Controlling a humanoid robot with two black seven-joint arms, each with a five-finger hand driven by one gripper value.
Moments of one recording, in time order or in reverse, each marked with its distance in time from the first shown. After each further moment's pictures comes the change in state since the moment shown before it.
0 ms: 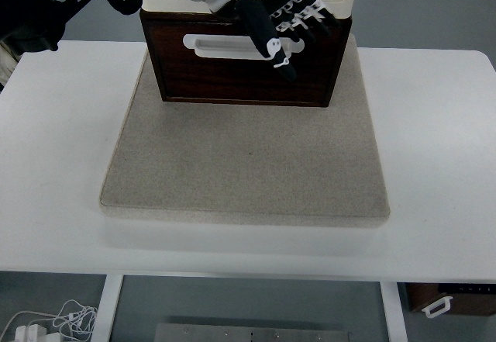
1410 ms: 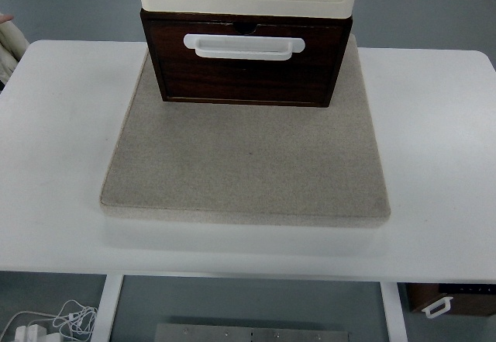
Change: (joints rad) left arm 0.037 0.048 -0.677 0.568 -0.299 0.173 -0.434; right arm 0.000 0.000 0.001 0.000 0.000 0.000 0.000
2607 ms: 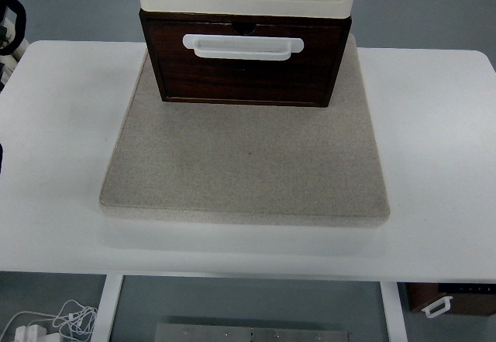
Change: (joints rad) left arm 0.320 -0.078 0.016 0.197 -0.302 0.348 0.106; right arm -0.007 0.000 -0.002 0.000 0.003 0.002 0.000
